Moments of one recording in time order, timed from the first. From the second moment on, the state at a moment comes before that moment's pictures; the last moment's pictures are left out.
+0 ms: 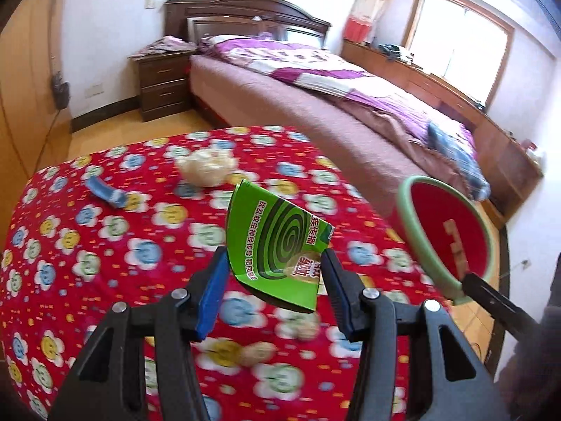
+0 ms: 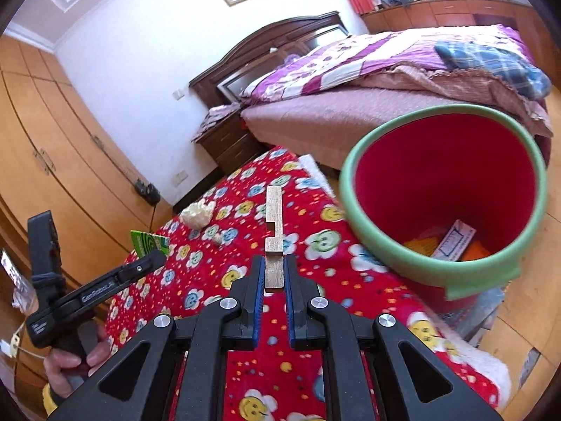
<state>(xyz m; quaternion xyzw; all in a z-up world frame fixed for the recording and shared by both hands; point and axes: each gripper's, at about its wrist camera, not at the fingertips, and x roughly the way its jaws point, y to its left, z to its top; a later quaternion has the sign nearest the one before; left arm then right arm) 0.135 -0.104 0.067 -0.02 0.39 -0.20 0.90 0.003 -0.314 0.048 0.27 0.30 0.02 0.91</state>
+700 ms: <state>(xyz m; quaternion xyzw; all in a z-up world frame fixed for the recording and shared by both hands) 0.123 -0.249 0.062 0.04 0.40 -0.30 0.87 -0.034 -0.419 0.024 0.34 0.27 -0.08 0.89</state>
